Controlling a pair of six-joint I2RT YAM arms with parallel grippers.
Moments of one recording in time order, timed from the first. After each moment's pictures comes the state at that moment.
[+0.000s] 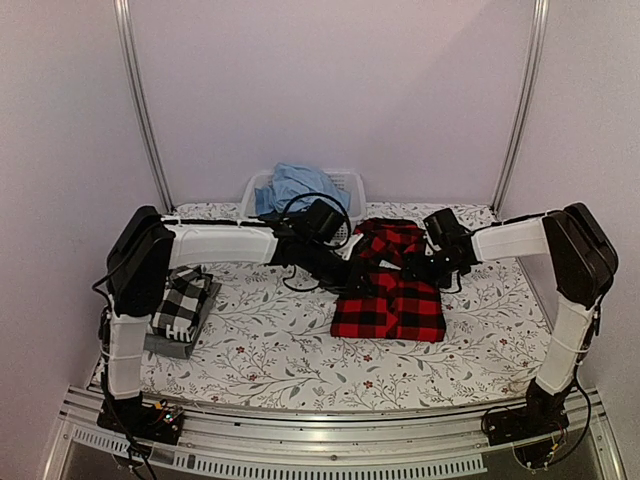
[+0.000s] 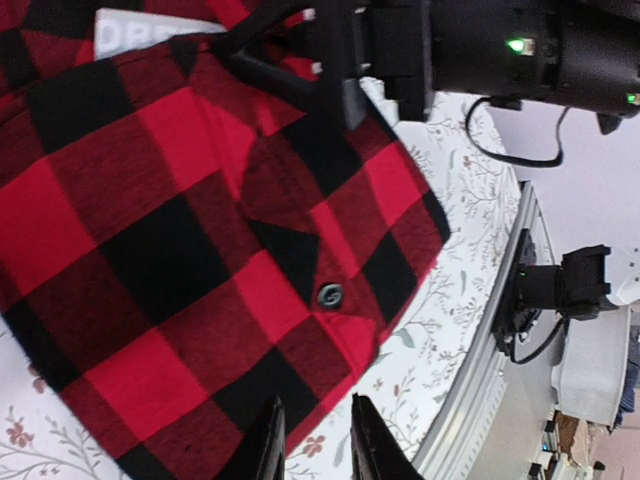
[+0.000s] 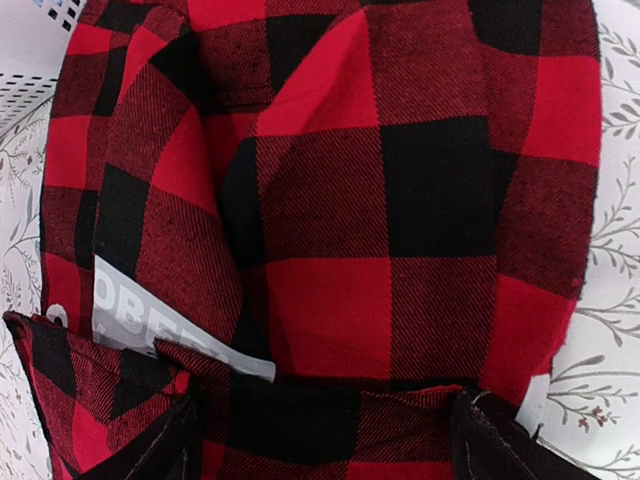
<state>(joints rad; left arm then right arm) -0.86 2.13 1.60 -0.34 0.49 -0.48 0.44 1.88 1.11 -0.21 -0.02 0.55</state>
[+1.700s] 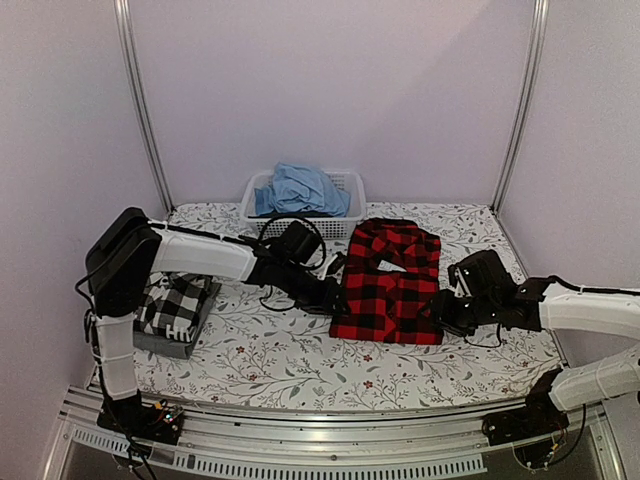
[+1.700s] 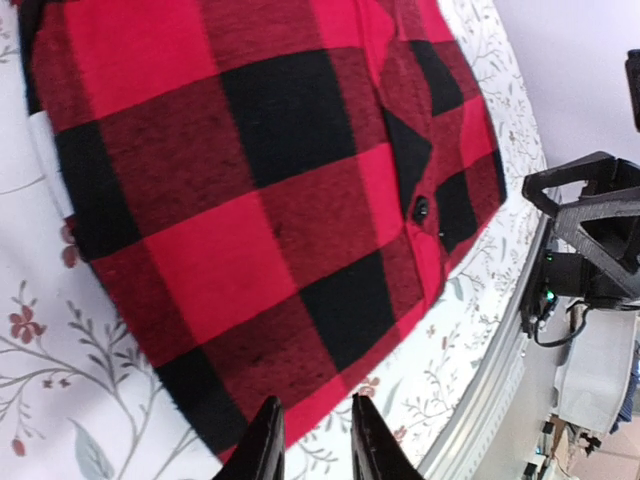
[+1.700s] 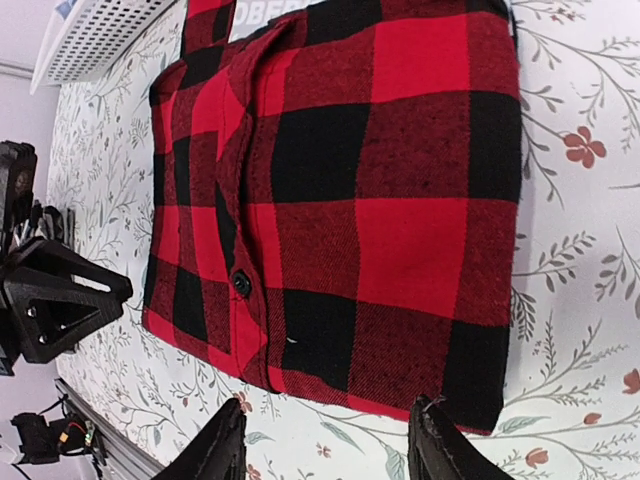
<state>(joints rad) -0.85 2.02 1.32 -0.20 0.49 -0.55 0.67 1.15 0.57 -0.26 -0.06 0.90</state>
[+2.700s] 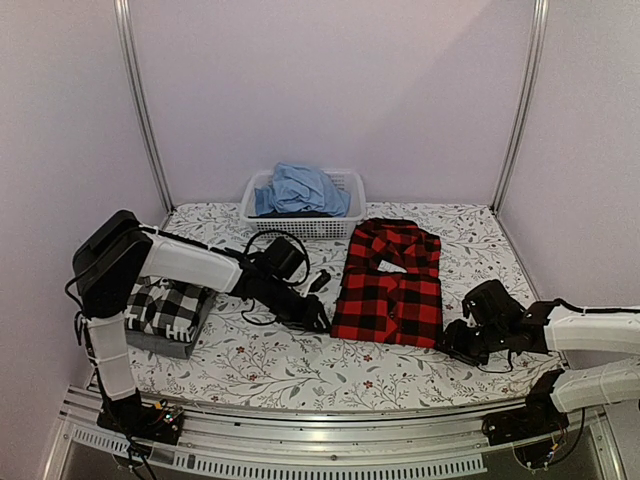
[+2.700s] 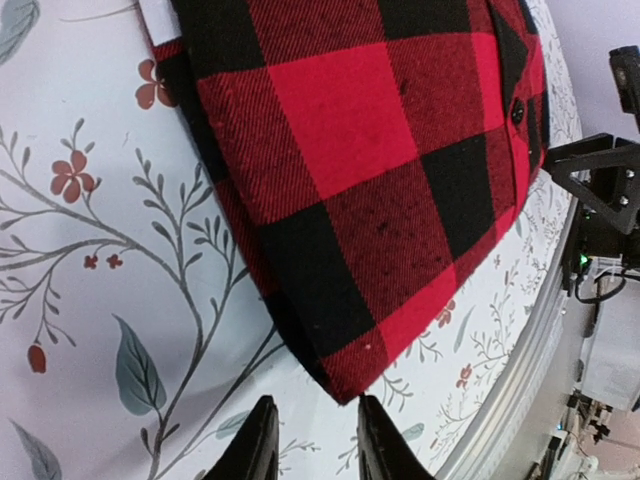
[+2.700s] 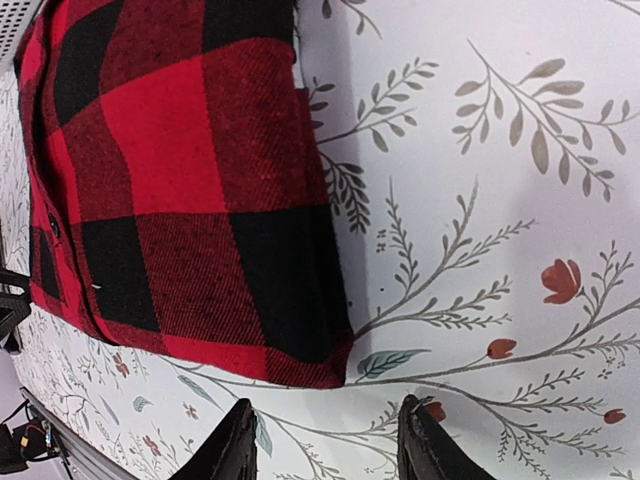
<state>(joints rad) -0.81 1.95 1.13 -0.19 0.49 -0.48 0.67 1.09 0.38 -0.30 -0.04 0.97</state>
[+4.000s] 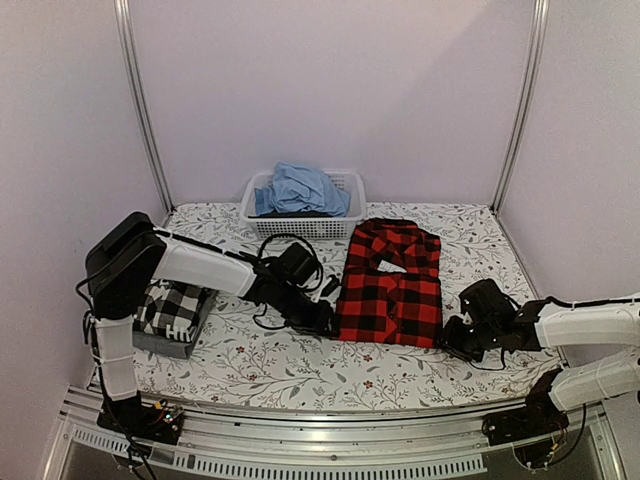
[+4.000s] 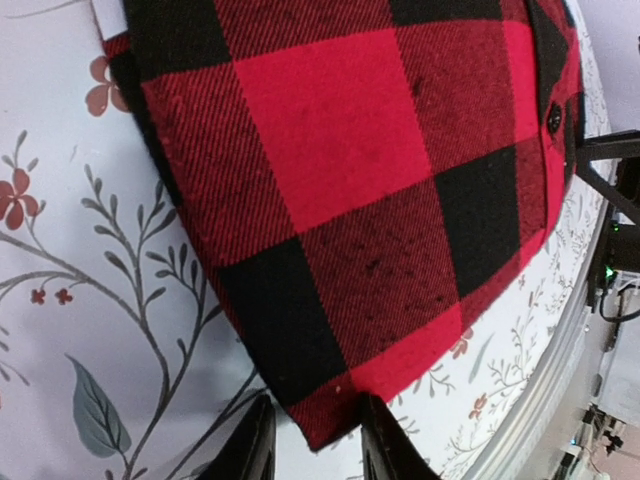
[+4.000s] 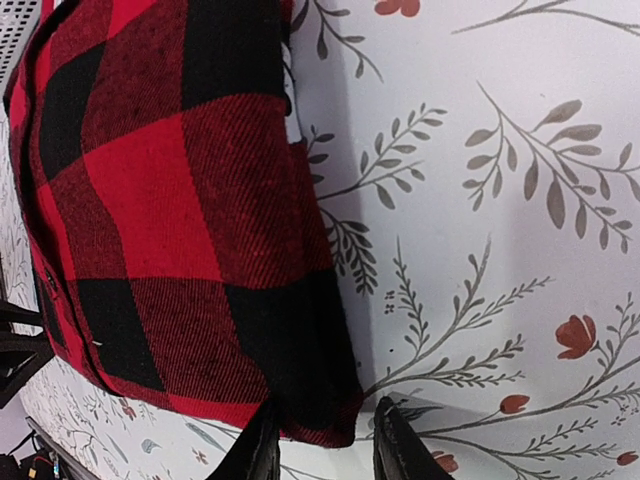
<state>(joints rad) -0.88 2.01 1.20 -0.22 0.40 -0.51 0.67 1.17 0.39 -0.21 0.01 1.01</state>
